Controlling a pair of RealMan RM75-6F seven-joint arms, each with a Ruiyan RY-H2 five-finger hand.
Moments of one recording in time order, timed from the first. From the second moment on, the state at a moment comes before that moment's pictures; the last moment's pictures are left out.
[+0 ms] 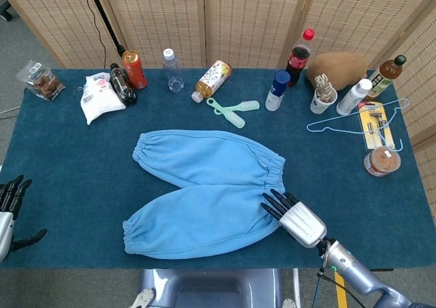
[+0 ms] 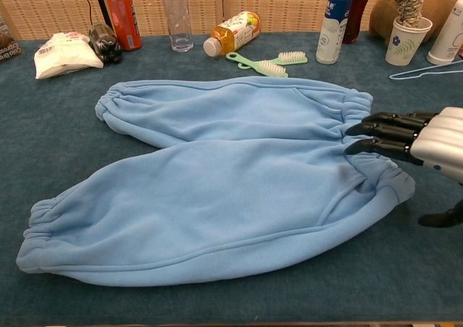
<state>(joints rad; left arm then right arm) -0.02 -1.11 0.00 -1.64 1.54 1.54 -0.03 0.42 -1.43 -0.04 -1.34 -1.89 1.22 -0.26</state>
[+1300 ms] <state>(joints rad) -0.14 -1.17 0.06 -1.56 1.88 1.49 0.05 0.48 -1.52 -0.07 -1.24 -1.84 1.29 -0.08</state>
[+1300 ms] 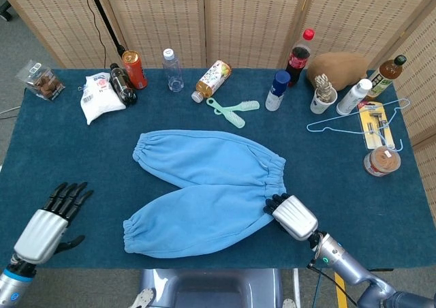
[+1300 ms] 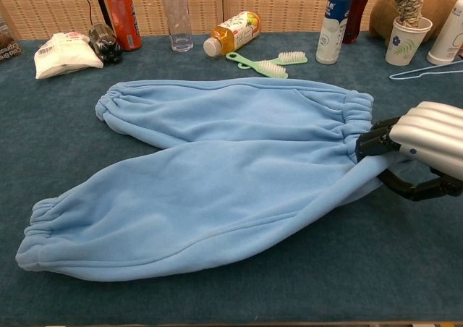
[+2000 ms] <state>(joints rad) -0.23 -1.42 0.16 -1.36 2.06 1.40 0.19 0.48 -1.46 -0.04 -1.37 -1.72 1.21 -0.10</state>
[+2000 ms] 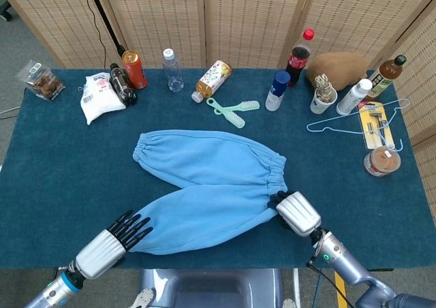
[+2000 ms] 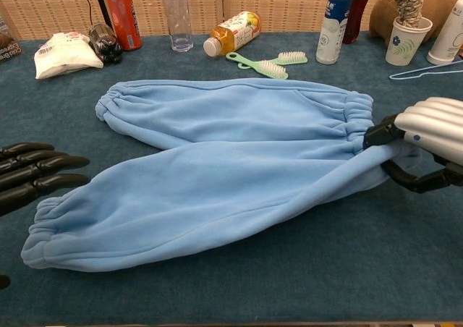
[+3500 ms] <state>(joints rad) -0.29 -1.60 0.13 -1.34 1.94 1.38 0.30 0.49 -1.44 -0.04 -1.40 -1.67 1.17 -0.08</state>
